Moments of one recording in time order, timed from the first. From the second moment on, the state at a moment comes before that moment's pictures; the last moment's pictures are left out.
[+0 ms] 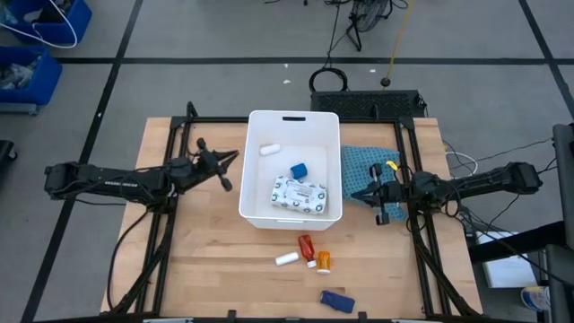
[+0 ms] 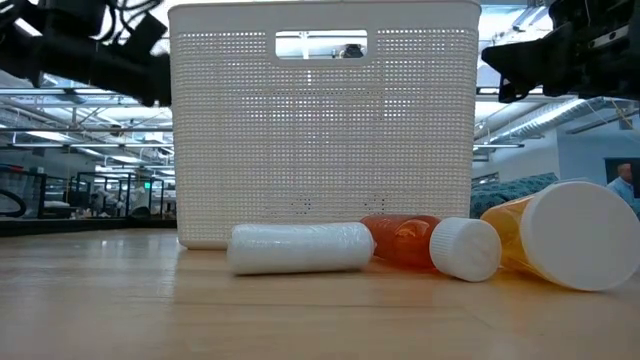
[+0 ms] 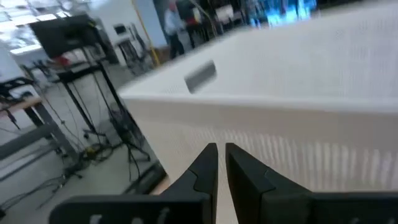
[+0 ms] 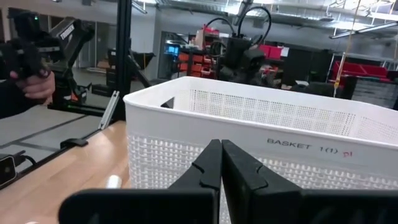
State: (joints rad) left arm 0.12 0.78 0.24 0.48 -0.48 0.20; right arm 0.07 0.55 0.02 0.67 -0.03 -0.12
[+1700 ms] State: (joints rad) left arm -0.70 1.14 0.74 -0.41 -0.60 -0.37; right arm 0.07 0.55 0.02 0.66 -0.03 -0.12
